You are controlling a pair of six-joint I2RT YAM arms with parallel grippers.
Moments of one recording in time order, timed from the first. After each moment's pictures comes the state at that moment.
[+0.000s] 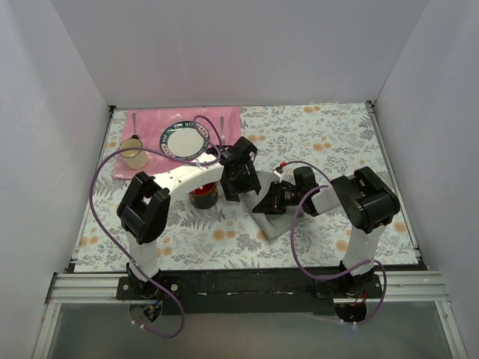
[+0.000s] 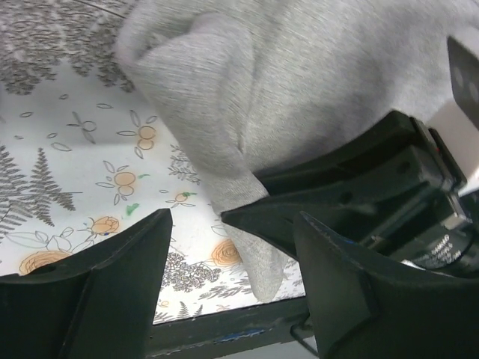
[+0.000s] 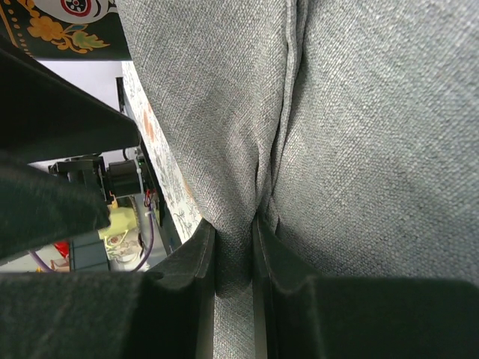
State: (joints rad) left arm -0.75 1.87 1.47 -0.77 0.01 -1.00; right arm 0.44 1.87 0.61 0.60 -0.89 0.79
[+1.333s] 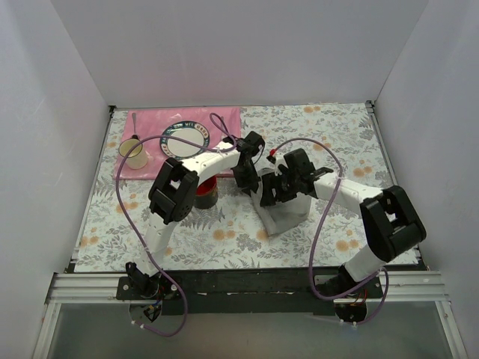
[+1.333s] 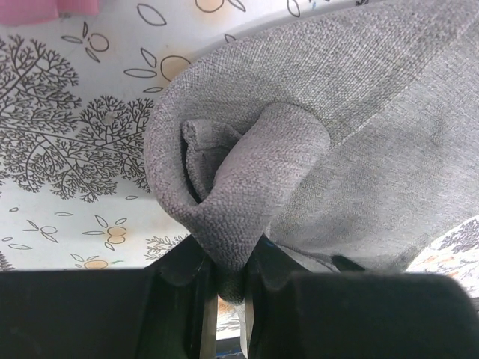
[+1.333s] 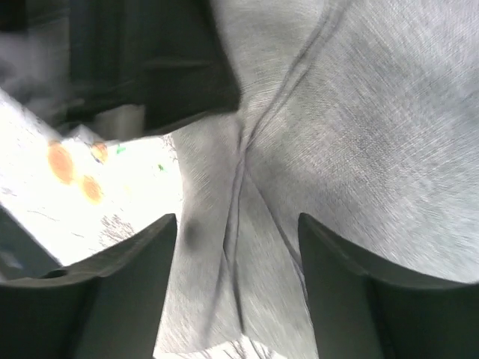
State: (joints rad) left arm -0.71 2.22 1.79 -0.92 0.07 -0.98; right arm 0.52 1.60 0.89 -0.25 -0.44 0.22
